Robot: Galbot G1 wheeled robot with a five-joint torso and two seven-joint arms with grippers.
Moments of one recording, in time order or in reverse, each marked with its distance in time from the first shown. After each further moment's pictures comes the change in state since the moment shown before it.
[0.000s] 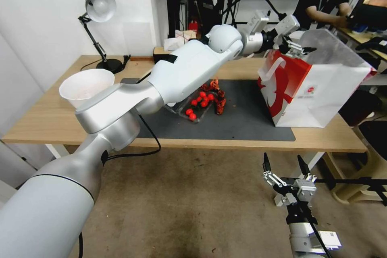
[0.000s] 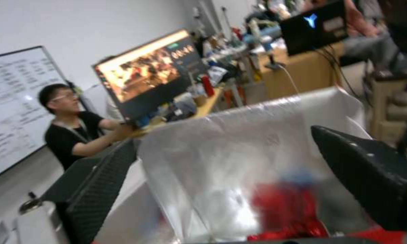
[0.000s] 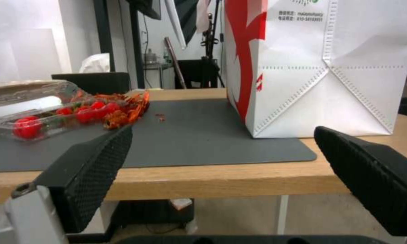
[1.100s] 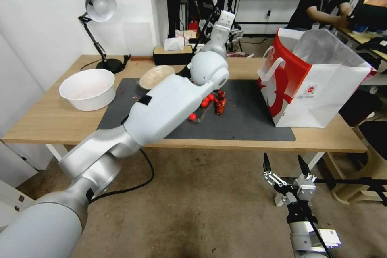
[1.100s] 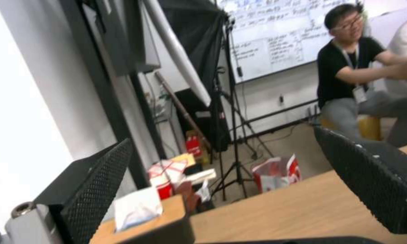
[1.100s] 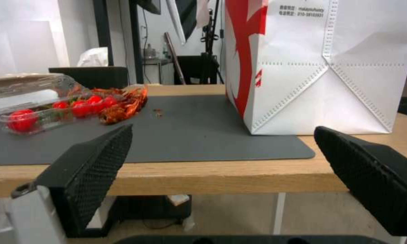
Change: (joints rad) left arm 0.368 0.169 -0.235 -0.565 0.145 0.374 -1.212; right arm 0.005 -0.015 0.000 -0.002 -0.001 -0.020 0.012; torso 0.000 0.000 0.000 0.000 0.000
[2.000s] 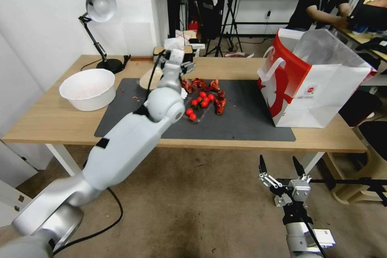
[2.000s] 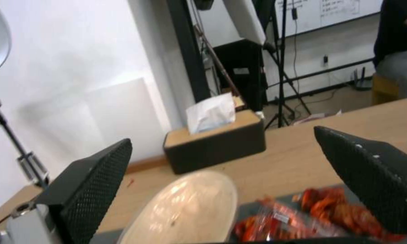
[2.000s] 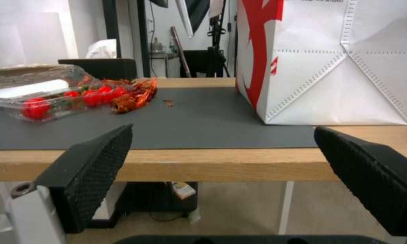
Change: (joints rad) left arm 0.372 0.266 -0.203 -0.274 0.061 0.015 0.016; right arm 0.007 0.000 -0.027 -0.018 -0.016 -0.004 -0.005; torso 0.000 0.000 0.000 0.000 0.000
